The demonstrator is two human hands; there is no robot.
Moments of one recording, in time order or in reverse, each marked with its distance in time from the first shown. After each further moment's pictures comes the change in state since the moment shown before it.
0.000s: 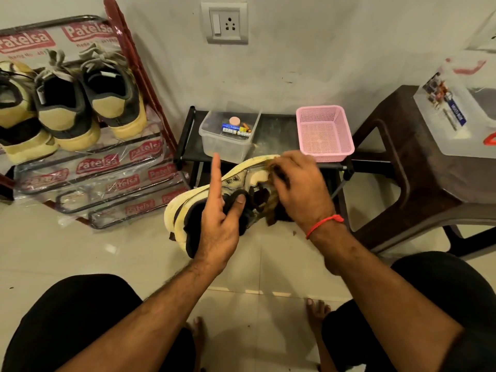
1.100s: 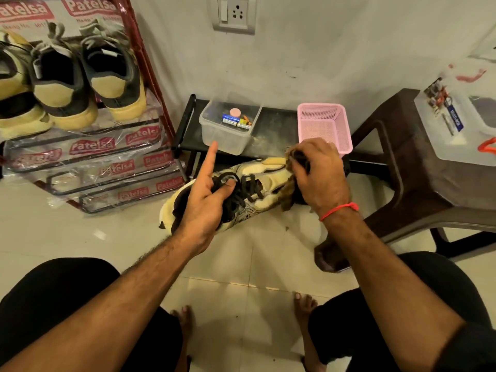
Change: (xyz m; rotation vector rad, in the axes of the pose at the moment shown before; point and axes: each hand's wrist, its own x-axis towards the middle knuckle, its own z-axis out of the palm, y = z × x) left_hand 0.014 0.015 -0.017 -0.257 -0.044 -0.266; right_hand 0.008 0.021 -0.018 -0.037 -0.004 0.058
